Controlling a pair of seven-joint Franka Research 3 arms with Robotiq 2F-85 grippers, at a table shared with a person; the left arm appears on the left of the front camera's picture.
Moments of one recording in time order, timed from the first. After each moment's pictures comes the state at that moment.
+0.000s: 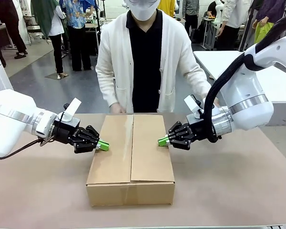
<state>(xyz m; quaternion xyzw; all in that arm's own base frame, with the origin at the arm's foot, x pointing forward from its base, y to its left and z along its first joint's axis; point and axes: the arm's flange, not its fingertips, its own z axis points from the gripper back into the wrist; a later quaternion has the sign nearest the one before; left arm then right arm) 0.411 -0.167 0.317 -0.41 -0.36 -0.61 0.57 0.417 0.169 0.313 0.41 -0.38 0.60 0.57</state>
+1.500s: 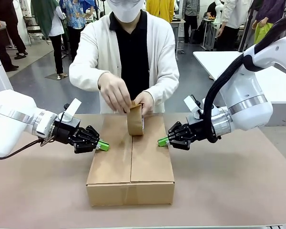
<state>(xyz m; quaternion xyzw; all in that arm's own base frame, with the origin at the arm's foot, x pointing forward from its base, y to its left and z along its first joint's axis) 0.411 -0.167 0.317 -0.41 -0.36 -0.61 0.57 0.417 0.169 0.312 0.41 -0.38 0.60 0.57</state>
